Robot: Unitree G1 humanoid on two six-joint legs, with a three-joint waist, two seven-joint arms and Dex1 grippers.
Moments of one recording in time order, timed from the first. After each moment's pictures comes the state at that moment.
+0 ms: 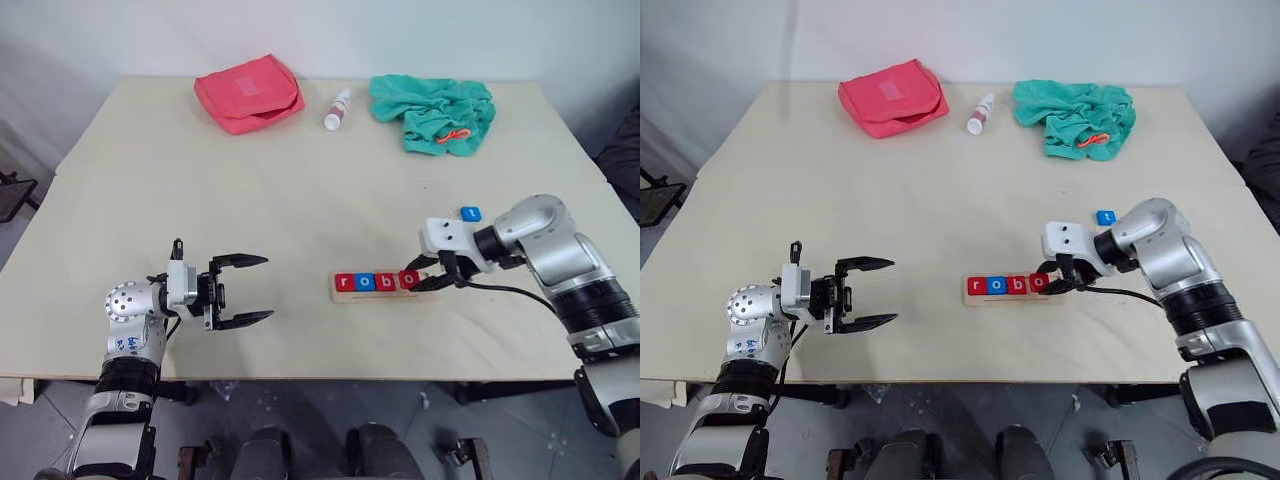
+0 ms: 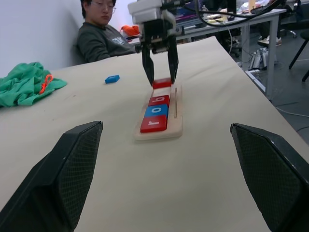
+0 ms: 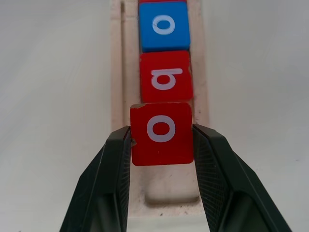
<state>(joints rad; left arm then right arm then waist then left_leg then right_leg) -0.46 0.49 0.10 0.52 -0.51 -0.46 -1.50 -0.86 -0.77 0.35 0.38 -0.02 0.18 1.50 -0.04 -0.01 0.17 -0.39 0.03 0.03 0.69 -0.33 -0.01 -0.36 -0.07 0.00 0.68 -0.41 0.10</state>
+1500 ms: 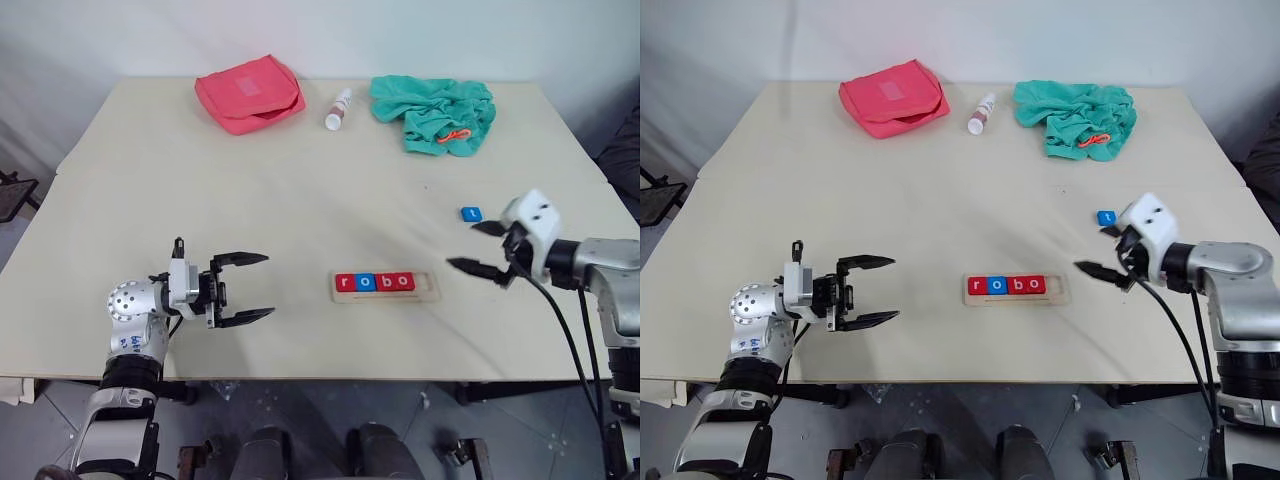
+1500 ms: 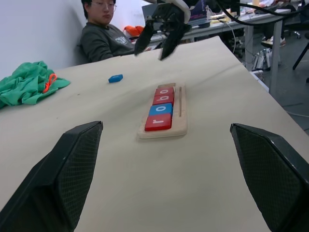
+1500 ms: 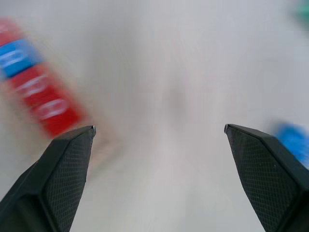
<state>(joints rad) -0.50 0.46 0.10 0.58 -0.50 -0.48 -1.50 -0.45 -0.77 -0.24 0.03 0.16 0.55 0.97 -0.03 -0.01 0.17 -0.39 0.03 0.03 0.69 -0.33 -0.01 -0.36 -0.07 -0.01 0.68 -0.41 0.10</state>
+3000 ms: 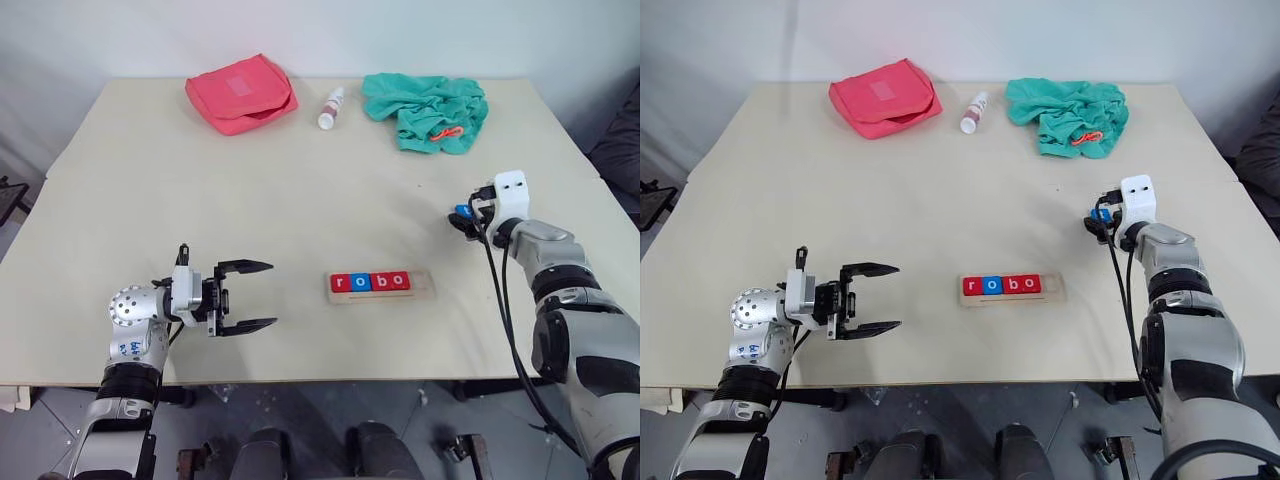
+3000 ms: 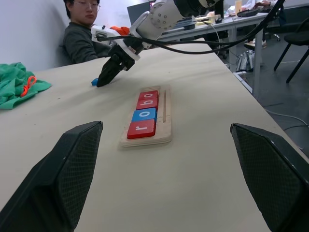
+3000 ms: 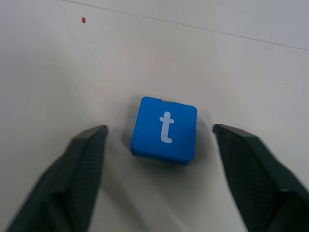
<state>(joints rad) -0.42 0.48 0.08 0.47 -0.50 -0.44 -1.49 -1.07 -0.57 -0.15 1.26 0.03 0.14 0.50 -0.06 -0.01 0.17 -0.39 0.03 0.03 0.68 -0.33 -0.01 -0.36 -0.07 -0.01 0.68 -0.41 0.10</state>
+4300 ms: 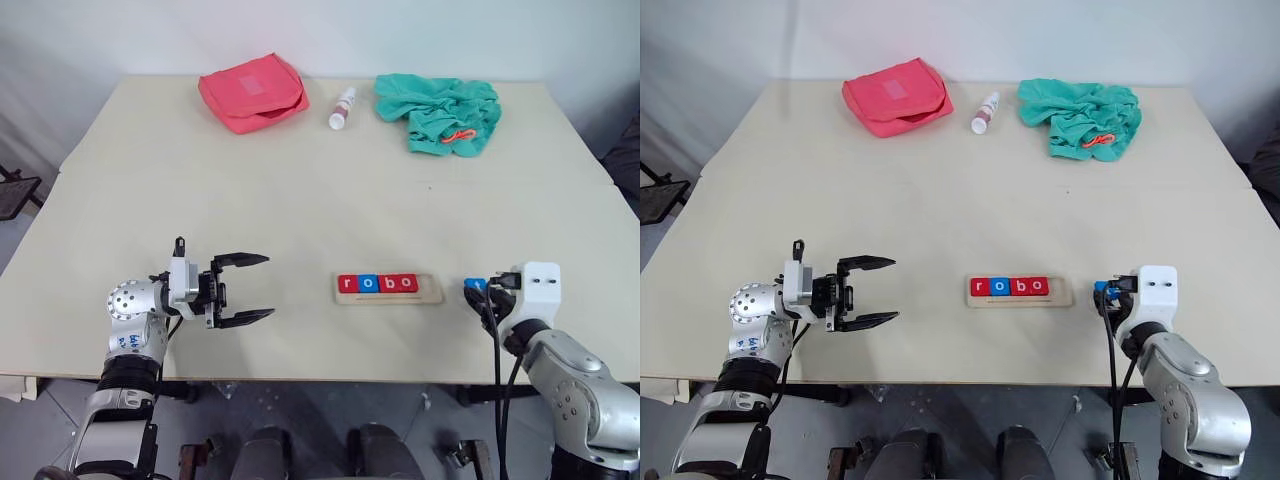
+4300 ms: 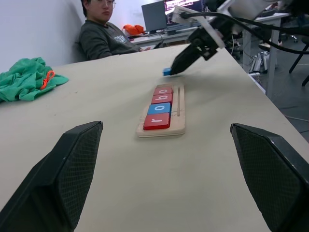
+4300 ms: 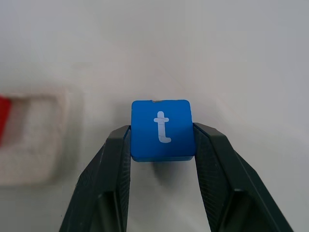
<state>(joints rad) -0.48 0.48 0.10 0.56 -0.51 -0.44 -1.50 -0.03 -0.31 -0.40 -0.59 0.36 1.03 0.18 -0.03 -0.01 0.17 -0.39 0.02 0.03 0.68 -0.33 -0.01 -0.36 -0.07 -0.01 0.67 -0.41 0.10</state>
